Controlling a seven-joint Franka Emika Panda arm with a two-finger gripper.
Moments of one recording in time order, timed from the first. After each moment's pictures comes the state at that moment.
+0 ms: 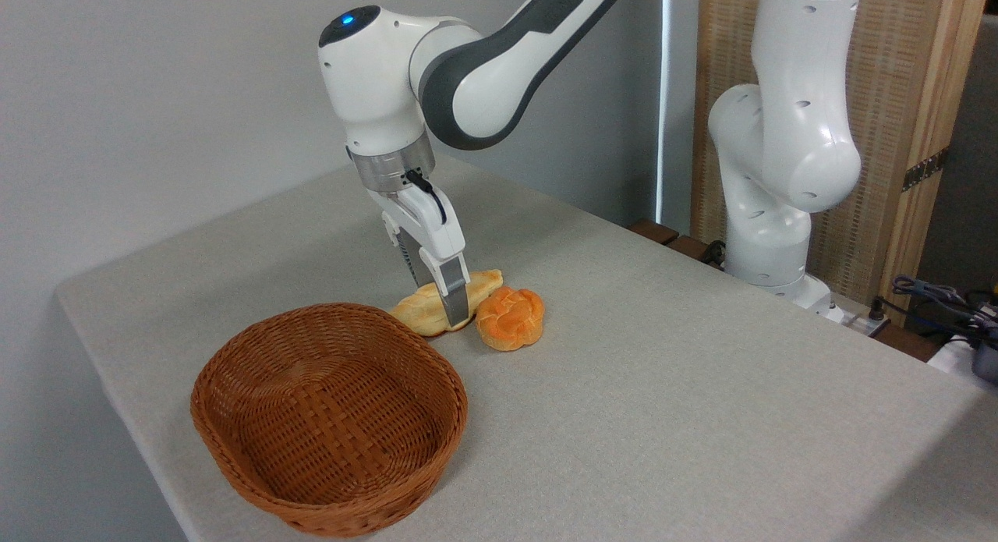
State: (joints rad) arm -0.46 -0.10 0.07 -2.23 -0.06 2.03 0.55
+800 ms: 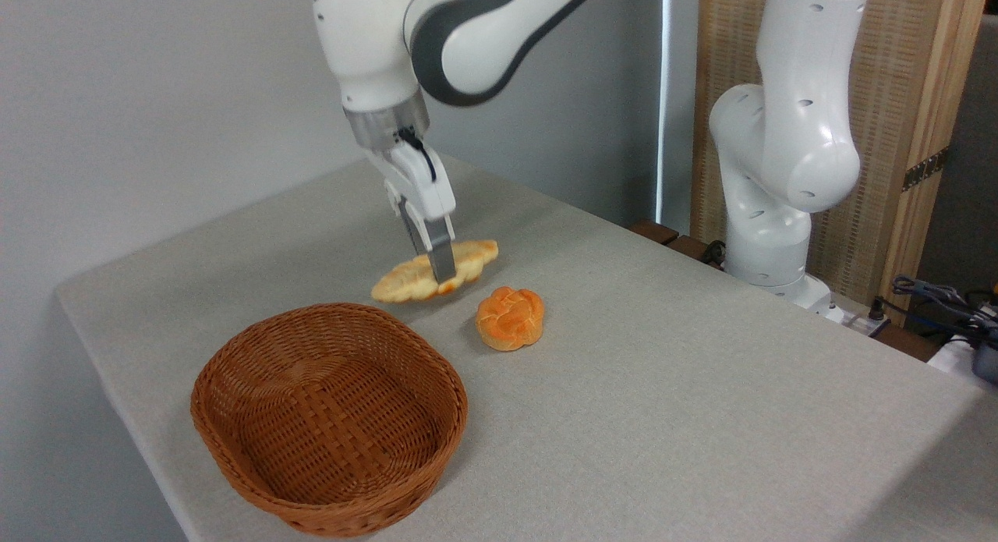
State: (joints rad) arm -0.48 -0.16 0.03 -2.18 -0.06 1.93 0.55
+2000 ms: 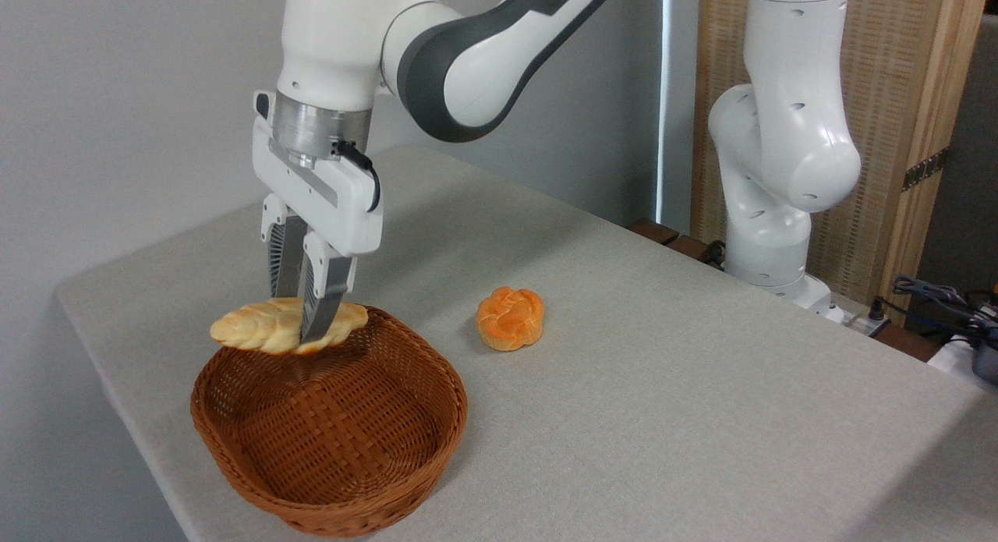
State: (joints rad) arm -0.46 -0.01 0.21 -2.03 -0.06 2.39 0.54
